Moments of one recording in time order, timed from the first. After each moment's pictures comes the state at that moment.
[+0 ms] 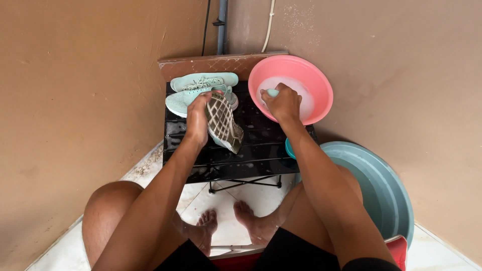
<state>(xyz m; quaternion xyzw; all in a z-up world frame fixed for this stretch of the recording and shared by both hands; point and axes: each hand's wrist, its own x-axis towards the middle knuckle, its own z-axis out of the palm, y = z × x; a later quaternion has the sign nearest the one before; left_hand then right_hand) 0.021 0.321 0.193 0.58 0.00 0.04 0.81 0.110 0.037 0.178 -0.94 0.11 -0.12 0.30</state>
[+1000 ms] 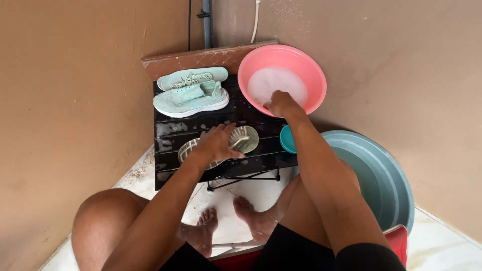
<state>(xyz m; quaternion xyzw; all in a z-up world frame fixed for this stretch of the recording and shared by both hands) 0.005 0.288 0.162 0.94 -0.19 -0.24 0.17 0.106 0.008 0.168 -0.96 0.10 0.16 0.20</state>
